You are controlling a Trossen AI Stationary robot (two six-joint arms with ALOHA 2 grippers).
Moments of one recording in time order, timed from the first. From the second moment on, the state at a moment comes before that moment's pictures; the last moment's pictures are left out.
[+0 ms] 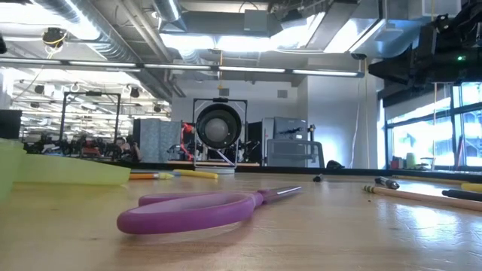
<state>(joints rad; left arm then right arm) -0.85 1.35 0.86 -0.50 -0.32 -1.32 -0.20 0.02 0.01 0.18 0.35 0.05</state>
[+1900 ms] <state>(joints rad) 0.31 1.49 0.86 -0.94 -0.17 -0.57 -0.20 0.02 0.01 0.13 0.35 0.15</state>
